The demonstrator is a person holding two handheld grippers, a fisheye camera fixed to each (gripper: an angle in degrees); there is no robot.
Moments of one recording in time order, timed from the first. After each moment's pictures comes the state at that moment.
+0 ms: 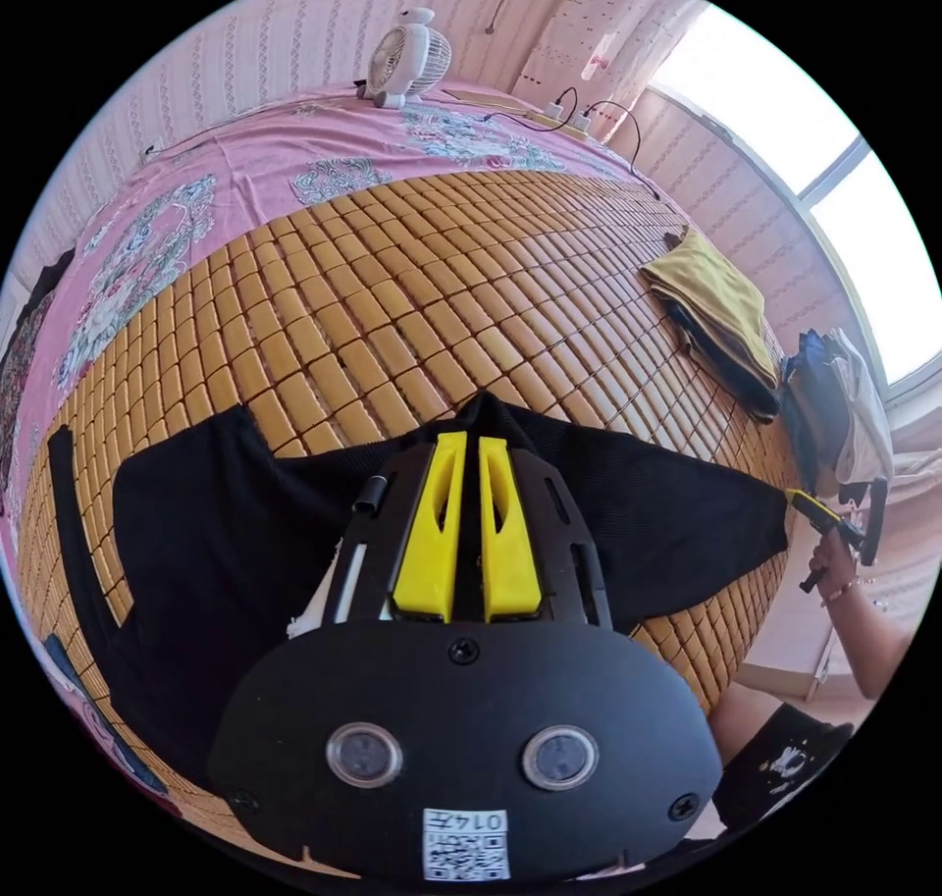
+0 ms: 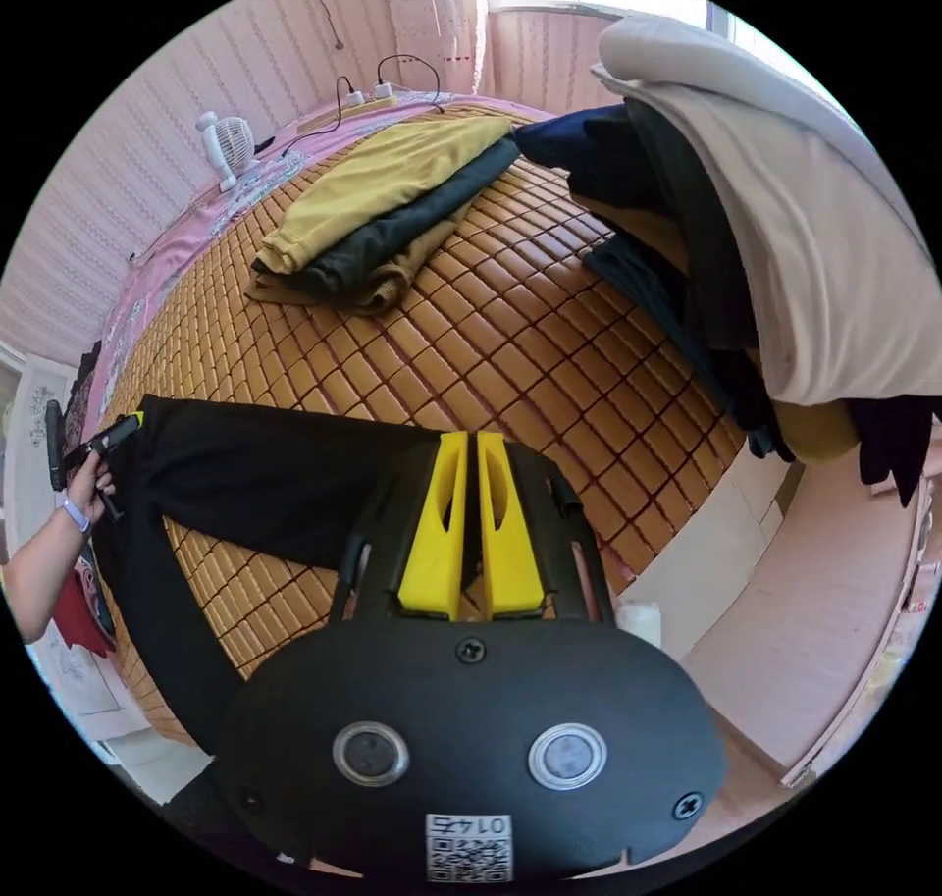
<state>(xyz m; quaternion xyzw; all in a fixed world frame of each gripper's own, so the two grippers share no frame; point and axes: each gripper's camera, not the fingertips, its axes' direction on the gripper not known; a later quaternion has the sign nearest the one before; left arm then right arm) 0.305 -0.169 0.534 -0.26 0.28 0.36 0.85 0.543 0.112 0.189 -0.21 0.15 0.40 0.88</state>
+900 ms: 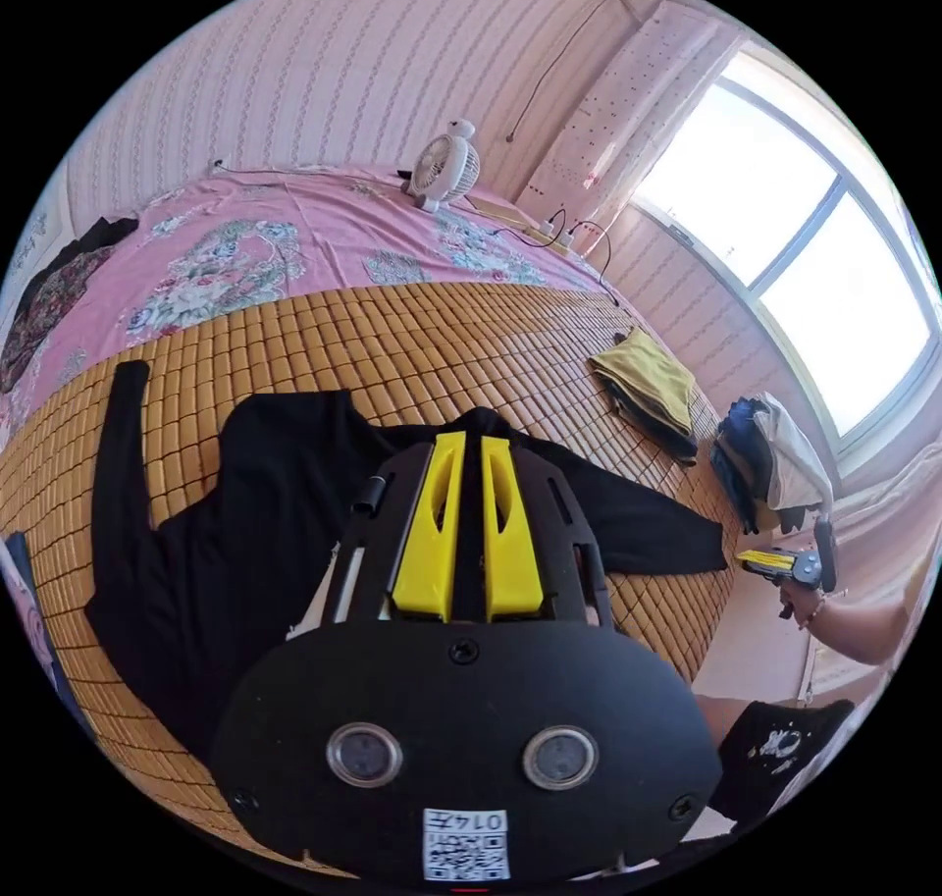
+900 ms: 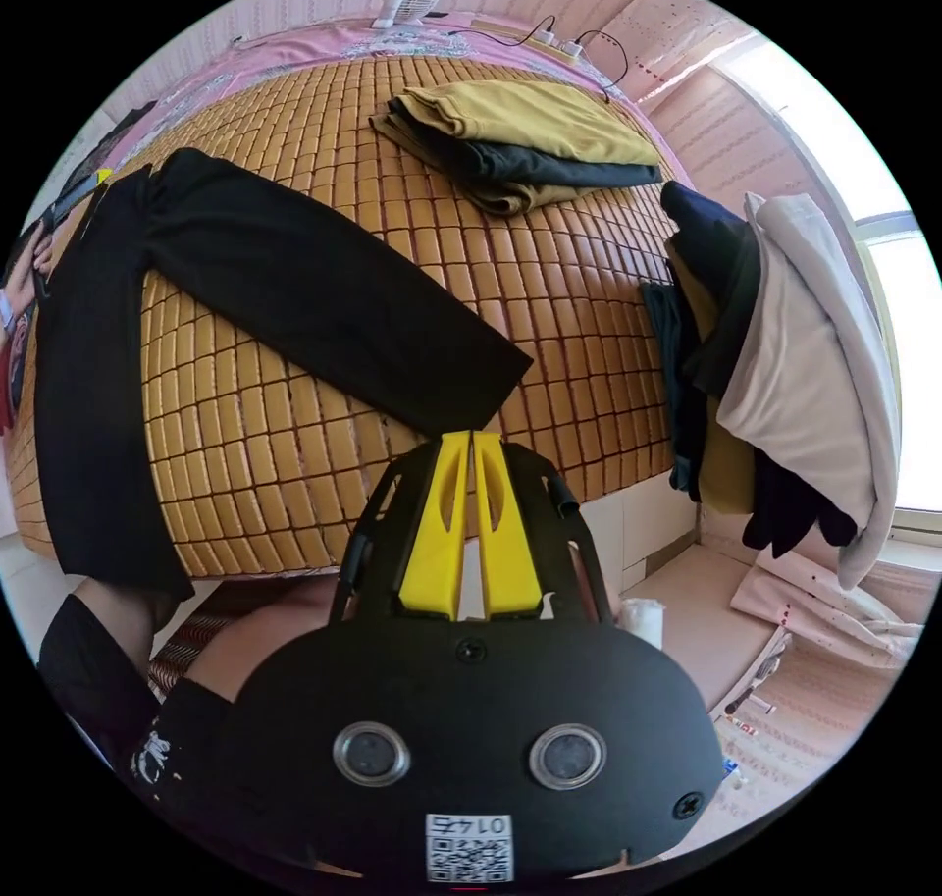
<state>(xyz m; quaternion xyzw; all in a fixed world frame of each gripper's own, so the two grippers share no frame) 0.143 -0.173 0.441 -0.15 0.33 0.27 0.89 0.433 0.025 0.209 -0.37 0.16 0.14 0.90</state>
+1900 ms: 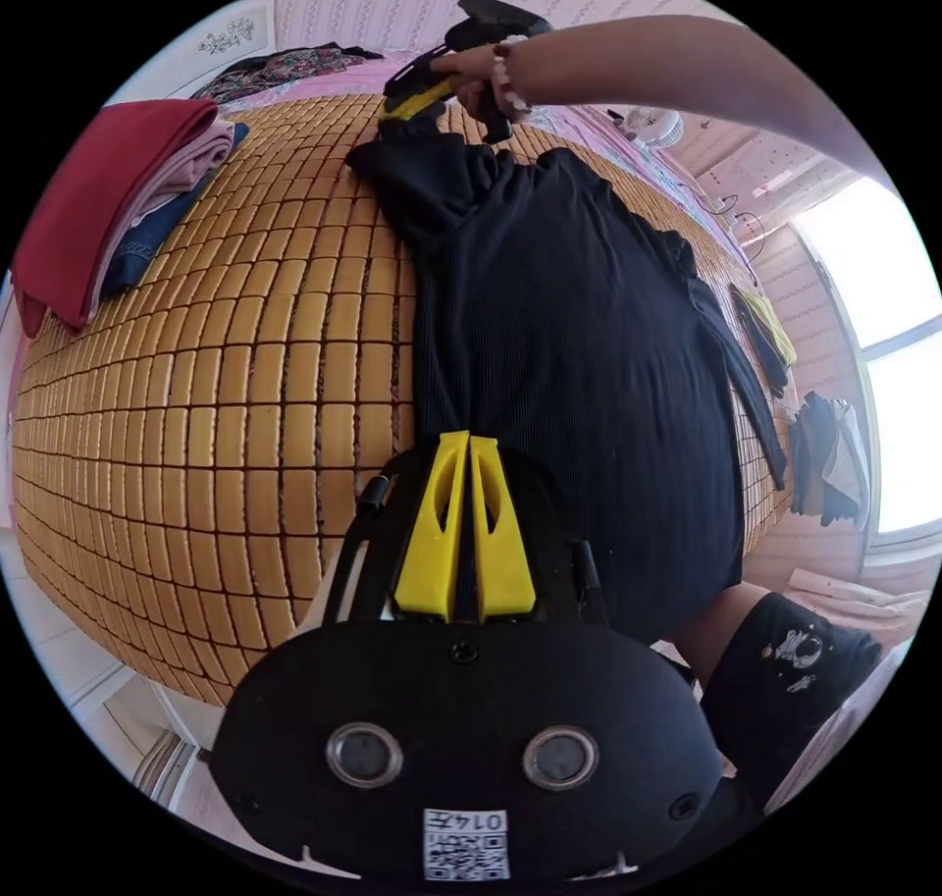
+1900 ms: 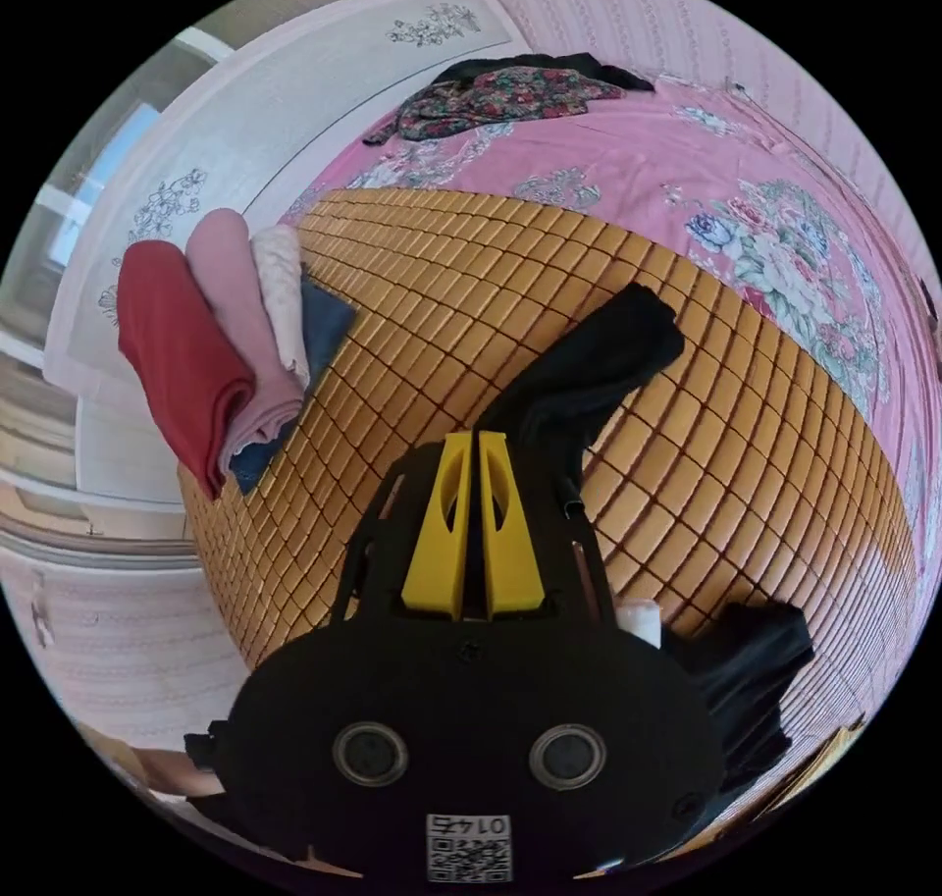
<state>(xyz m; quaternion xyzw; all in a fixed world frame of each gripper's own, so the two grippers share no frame) -0.157 0.020 0.395 -0.28 0.18 0.13 0.93 -0.013 -0.437 0.568 -0.25 -0.29 -0.17 0.91</state>
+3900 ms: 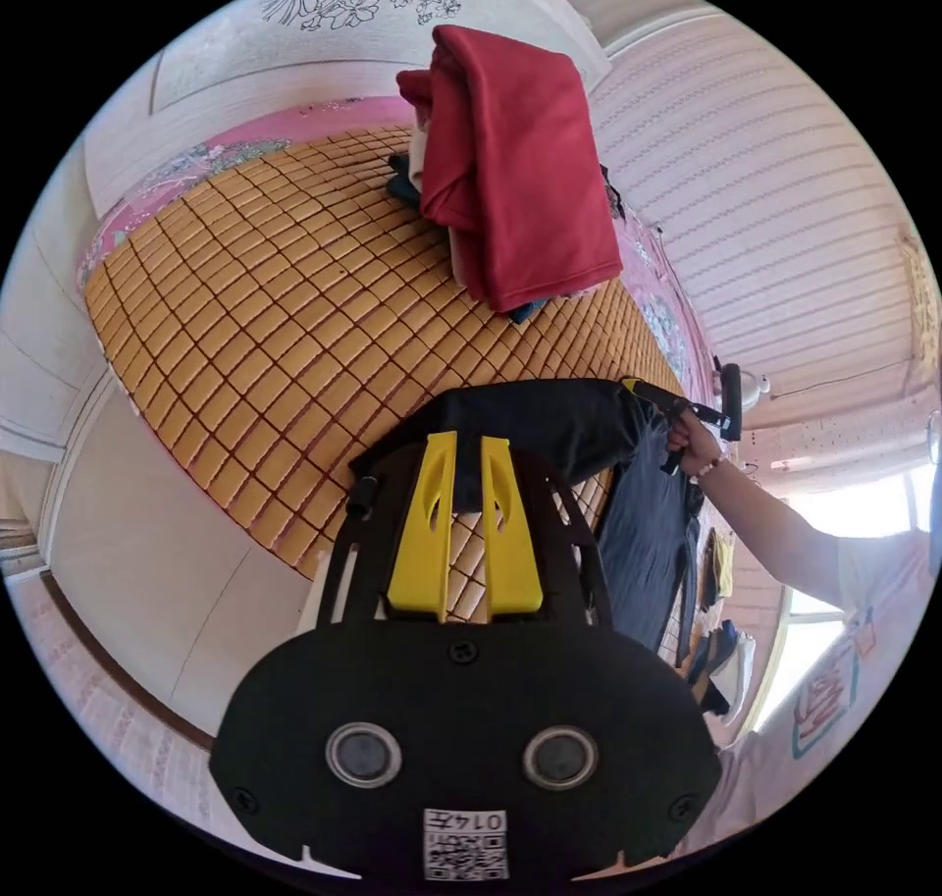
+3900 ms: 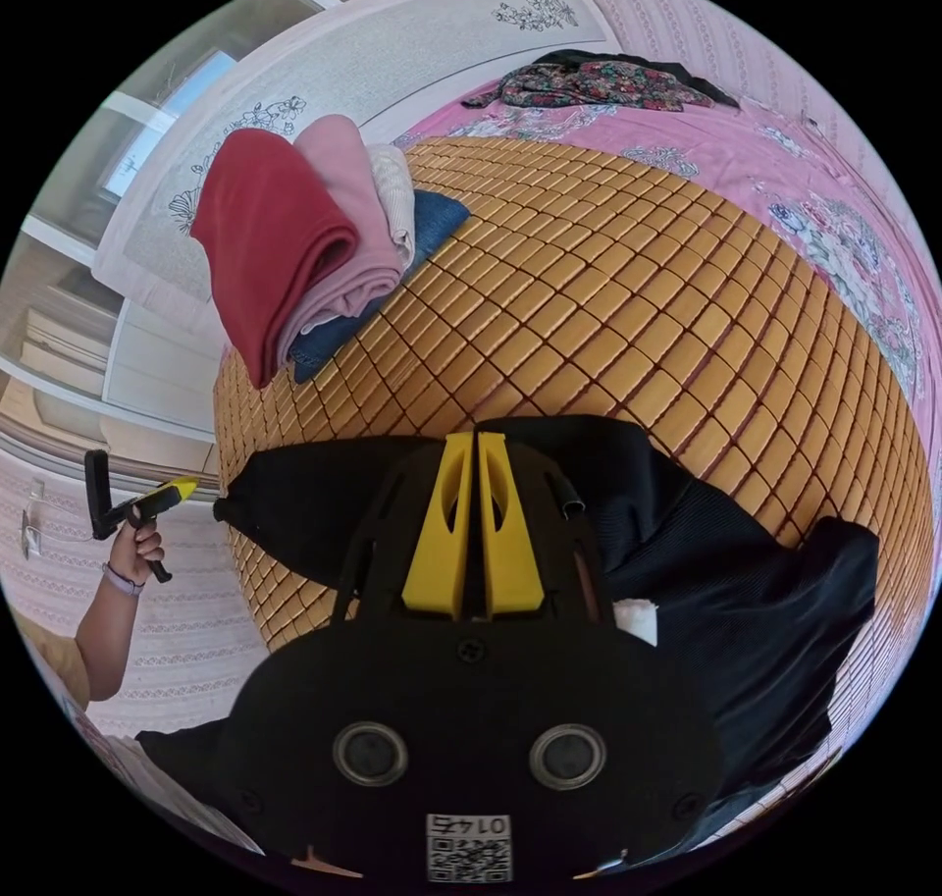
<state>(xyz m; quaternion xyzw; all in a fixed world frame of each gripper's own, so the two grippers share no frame) -0.505 0.004 0.346 -0.19 0.11 -0.19 0.96 -0.058 -0.432 0.589 -0.28 -0.31 -0.16 0.89</state>
